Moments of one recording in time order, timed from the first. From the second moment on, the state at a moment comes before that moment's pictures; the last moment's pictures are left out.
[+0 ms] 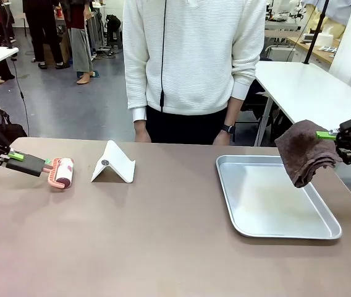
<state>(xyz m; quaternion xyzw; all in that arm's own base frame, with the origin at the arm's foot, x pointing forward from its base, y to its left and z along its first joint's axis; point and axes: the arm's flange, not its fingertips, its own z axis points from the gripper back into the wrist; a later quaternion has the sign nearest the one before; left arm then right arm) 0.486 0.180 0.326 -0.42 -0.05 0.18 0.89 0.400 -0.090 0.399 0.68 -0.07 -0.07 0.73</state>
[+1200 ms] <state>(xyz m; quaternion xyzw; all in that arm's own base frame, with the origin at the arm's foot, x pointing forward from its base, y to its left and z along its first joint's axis) 0.303 0.313 0.443 -0.62 -0.16 0.08 0.76 0.400 -0.090 0.399 0.68 -0.06 -0.07 0.73</state>
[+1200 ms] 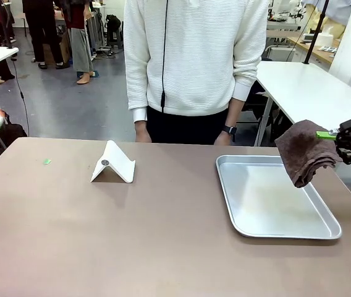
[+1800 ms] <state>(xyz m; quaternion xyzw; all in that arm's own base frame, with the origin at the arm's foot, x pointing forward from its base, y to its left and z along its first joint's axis) 0.263 0.350 0.423 -0.61 -0.19 0.11 0.76 0.400 -0.090 0.399 0.68 -0.06 -0.07 0.73</state>
